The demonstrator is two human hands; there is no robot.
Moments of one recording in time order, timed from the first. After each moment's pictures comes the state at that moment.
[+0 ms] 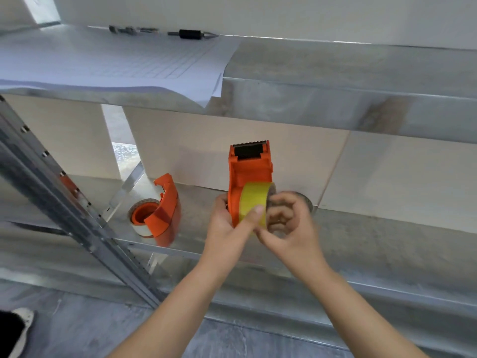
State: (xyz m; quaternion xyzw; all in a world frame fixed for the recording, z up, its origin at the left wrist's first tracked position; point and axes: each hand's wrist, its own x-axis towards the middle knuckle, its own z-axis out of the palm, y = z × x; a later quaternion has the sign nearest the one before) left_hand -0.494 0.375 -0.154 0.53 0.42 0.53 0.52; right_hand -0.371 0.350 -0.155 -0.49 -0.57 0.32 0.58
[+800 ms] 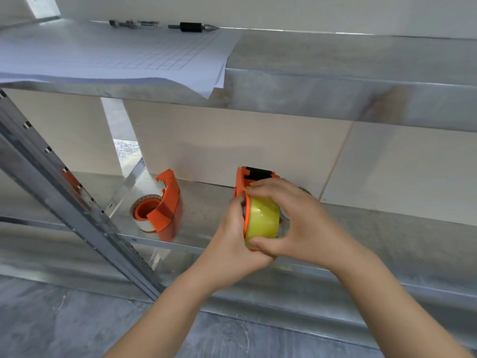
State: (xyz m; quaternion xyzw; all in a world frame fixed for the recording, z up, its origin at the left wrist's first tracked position) left_hand -0.508 0.348 -0.137 0.70 0.39 0.39 0.45; right_hand -0.356 0.342 -0.100 -0.48 -0.80 0.16 0.32
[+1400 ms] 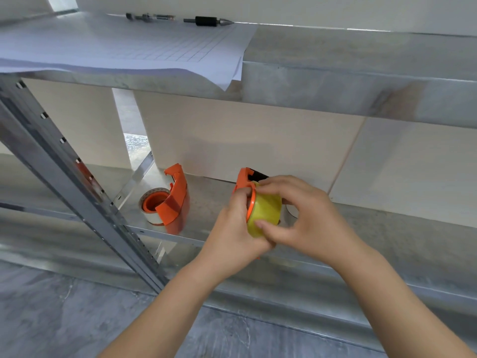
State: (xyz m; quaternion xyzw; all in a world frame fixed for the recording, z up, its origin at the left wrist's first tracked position) left_hand -0.513 0.350 -0.128 0.69 0.45 0.39 0.41; right_hand -0.367 0.337 -0.095 -0.48 -0.78 0.16 0.36
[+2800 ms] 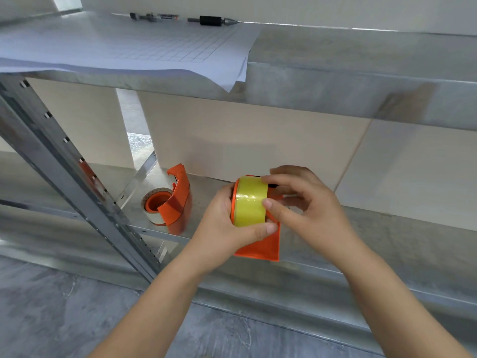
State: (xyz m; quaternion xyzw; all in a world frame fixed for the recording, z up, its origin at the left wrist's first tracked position) left_hand -0.532 0.357 -0.120 0.60 0.38 0.44 0.55; right_hand -0.370 0.346 -0.098 -0.47 -0.68 0.30 0.48
